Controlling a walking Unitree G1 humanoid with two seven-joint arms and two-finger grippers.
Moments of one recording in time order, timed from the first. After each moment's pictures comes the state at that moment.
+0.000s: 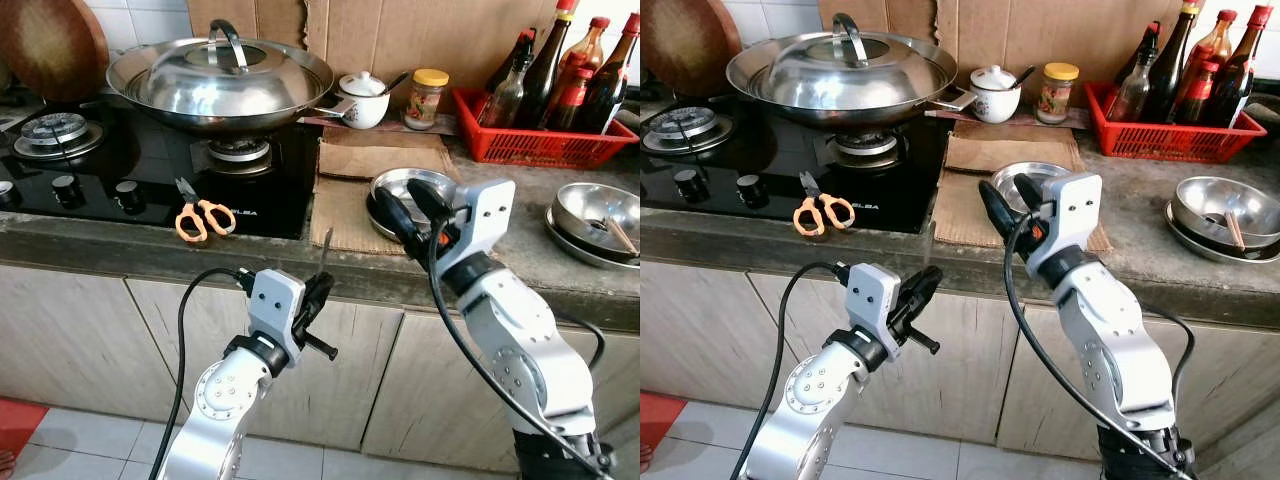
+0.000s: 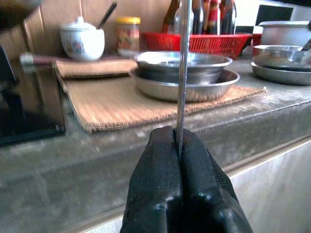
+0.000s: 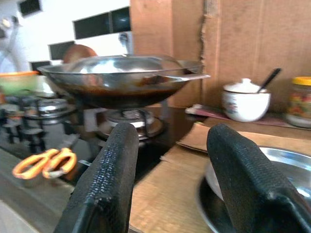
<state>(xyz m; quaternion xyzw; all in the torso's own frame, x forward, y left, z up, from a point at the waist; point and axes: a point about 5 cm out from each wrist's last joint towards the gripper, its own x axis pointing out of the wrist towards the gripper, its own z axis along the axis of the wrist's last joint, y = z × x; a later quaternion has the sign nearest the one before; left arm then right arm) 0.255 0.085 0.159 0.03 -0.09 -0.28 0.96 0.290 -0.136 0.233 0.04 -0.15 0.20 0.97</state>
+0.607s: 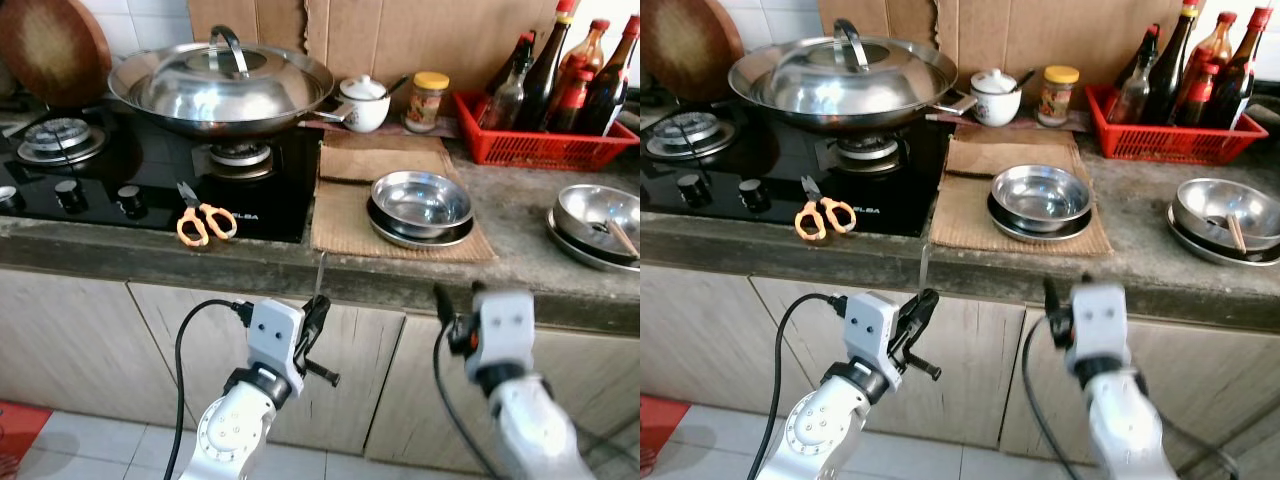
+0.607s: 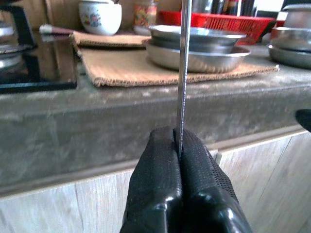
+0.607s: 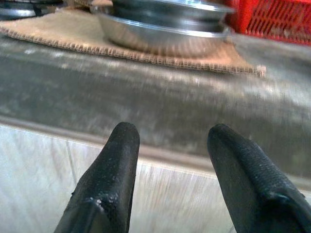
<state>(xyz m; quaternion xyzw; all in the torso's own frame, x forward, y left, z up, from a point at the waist) 0.224 0.085 0.128 0.00 -0.03 -0.23 0.97 0.215 -0.157 0.121 -0.06 0.01 0.01 1.00</state>
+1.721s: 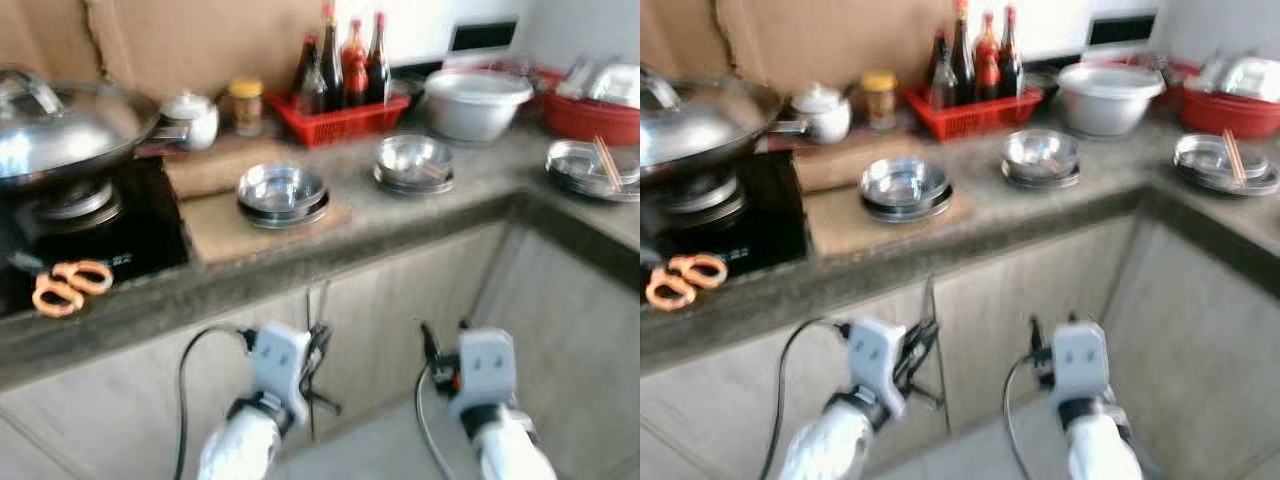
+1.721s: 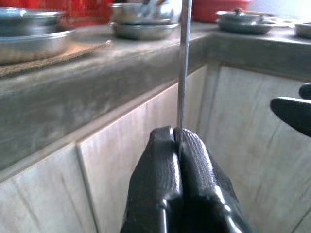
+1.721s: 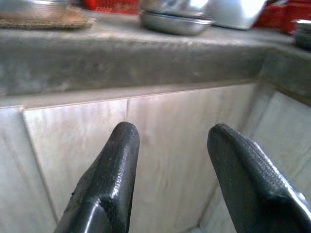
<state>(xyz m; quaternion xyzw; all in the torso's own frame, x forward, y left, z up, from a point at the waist) 0.211 0.073 0.120 0.00 0.00 -0.25 0.97 0.206 -0.150 0.116 -0.06 0.01 -0.01 1.00</state>
